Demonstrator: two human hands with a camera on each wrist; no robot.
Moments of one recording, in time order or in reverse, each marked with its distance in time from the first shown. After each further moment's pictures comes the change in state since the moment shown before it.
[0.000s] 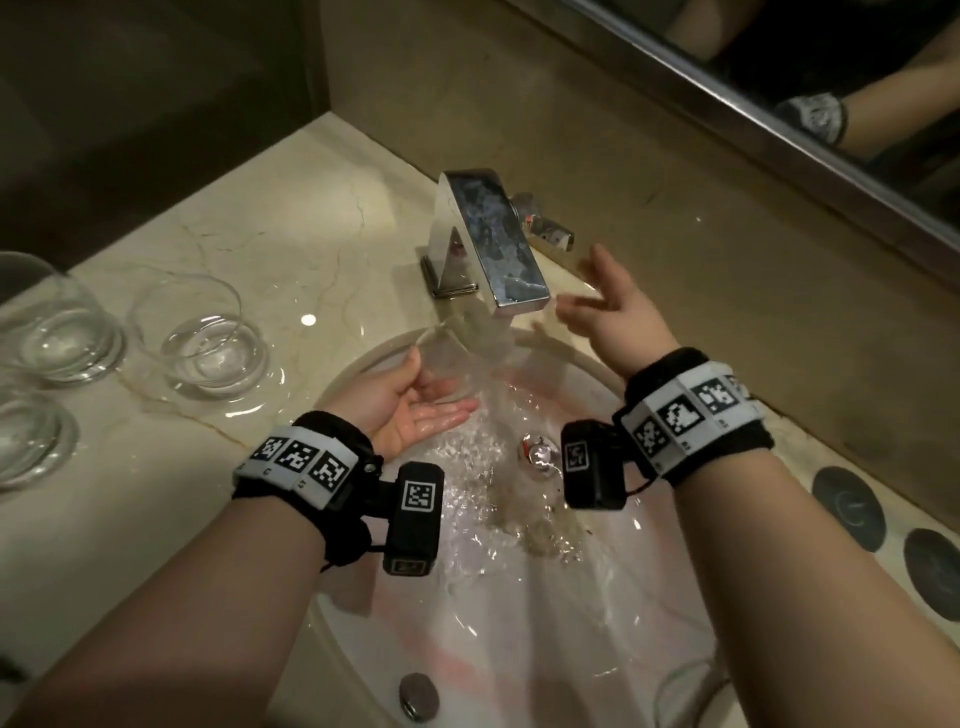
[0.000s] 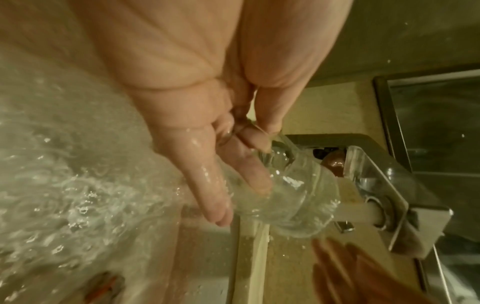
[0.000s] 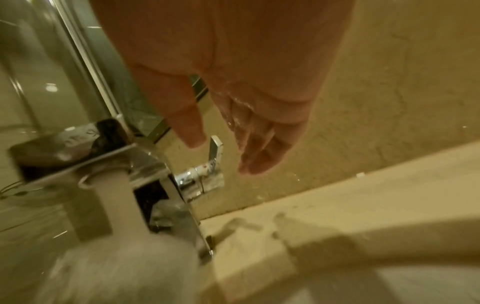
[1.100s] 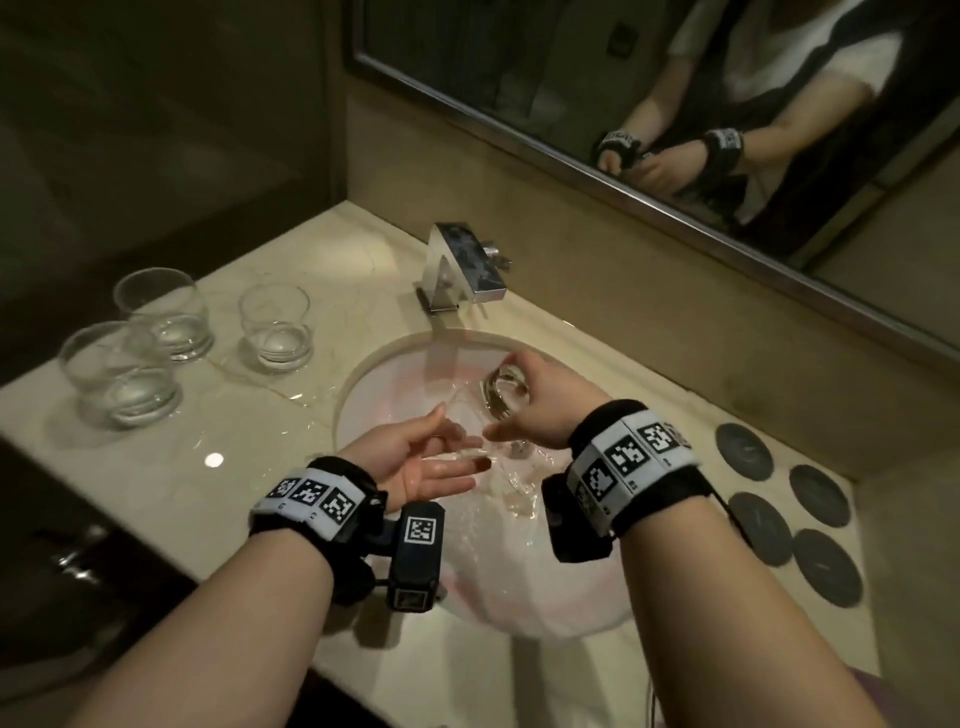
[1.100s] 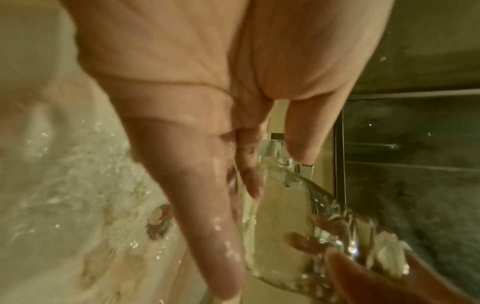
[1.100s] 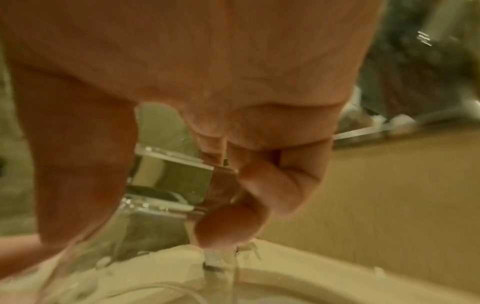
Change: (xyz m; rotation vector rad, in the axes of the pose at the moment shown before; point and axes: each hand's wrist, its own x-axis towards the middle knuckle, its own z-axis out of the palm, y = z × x) left_hand -0.129 -0.064 -0.012 0.235 -0.234 -0.056; right_hand -0.178 -0.032 0.020 -0.701 -0.178 -0.046
